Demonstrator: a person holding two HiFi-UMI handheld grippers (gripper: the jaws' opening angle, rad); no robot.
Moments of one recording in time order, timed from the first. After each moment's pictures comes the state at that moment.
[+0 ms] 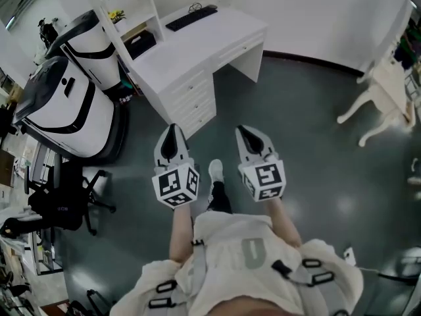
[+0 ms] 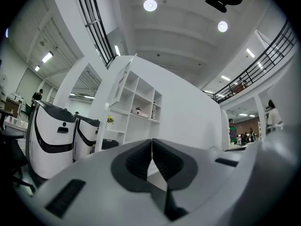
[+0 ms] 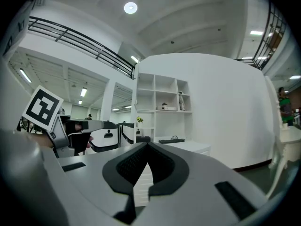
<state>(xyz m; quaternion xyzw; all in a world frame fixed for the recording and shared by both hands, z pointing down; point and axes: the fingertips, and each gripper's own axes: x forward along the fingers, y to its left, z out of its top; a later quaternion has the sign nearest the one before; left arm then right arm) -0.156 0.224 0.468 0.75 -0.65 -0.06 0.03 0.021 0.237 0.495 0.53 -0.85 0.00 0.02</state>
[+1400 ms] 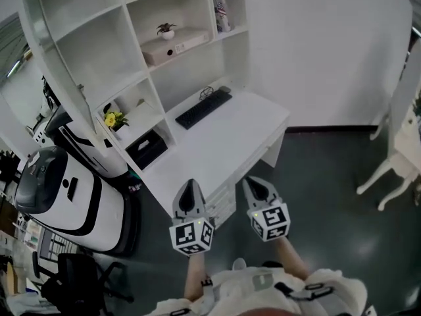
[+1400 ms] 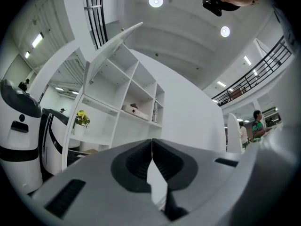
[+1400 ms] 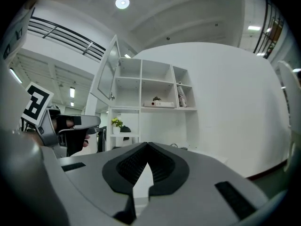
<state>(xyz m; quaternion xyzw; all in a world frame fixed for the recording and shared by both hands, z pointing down) -0.173 -0.160 0.415 0.78 -0.61 -0.08 0.02 -0.008 -0.164 0.465 0.53 -0.85 0.02 0.02</state>
